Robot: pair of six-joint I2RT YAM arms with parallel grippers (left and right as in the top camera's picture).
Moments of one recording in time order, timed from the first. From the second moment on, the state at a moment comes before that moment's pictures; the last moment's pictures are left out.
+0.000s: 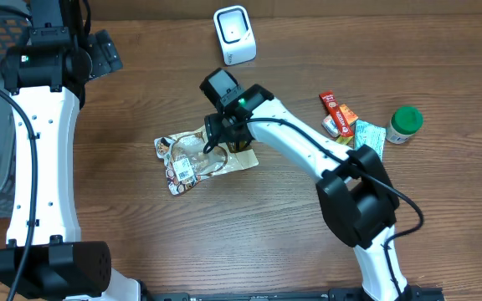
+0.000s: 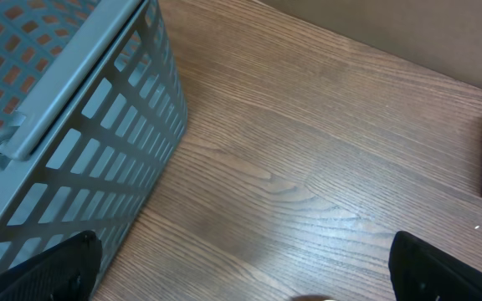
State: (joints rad) left arm 0.06 1.72 1.89 -1.08 -0.28 -0.32; right arm 0.69 2.19 1.79 -0.86 0.01 0.50
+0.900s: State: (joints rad) left arm 0.06 1.72 1.89 -1.08 -0.28 -0.32; right arm 0.61 2.31 2.00 -1.19 0.02 0.51
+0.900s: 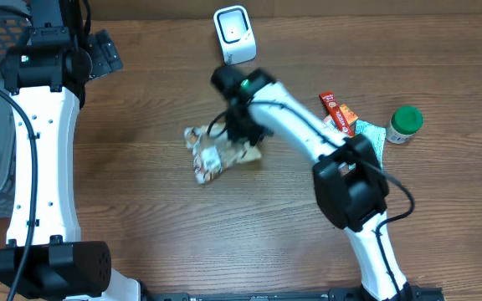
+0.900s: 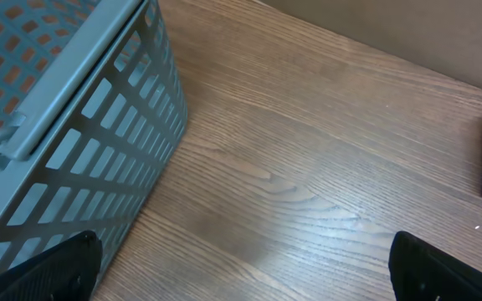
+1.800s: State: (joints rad) left arm 0.06 1.72 1.89 -1.08 -0.28 -0.32; right arm 0.47 2.17 2.11 -0.88 0.13 0.52
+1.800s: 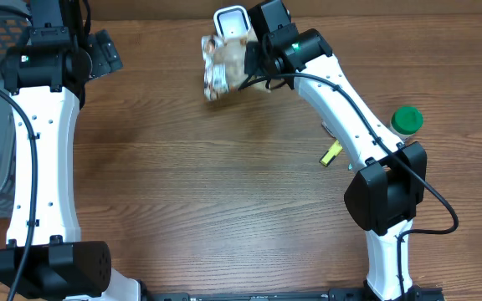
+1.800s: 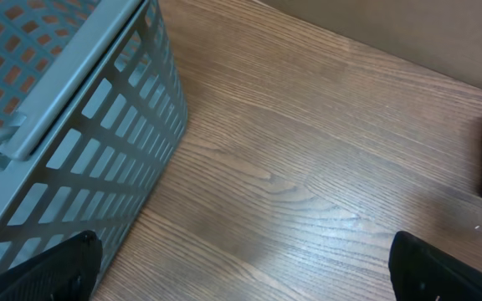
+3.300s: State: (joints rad) left arm 0.06 1.72 1.89 -1.08 -0.28 -0.32; right arm 0.58 2.41 2.11 0.05 0.90 -0.39
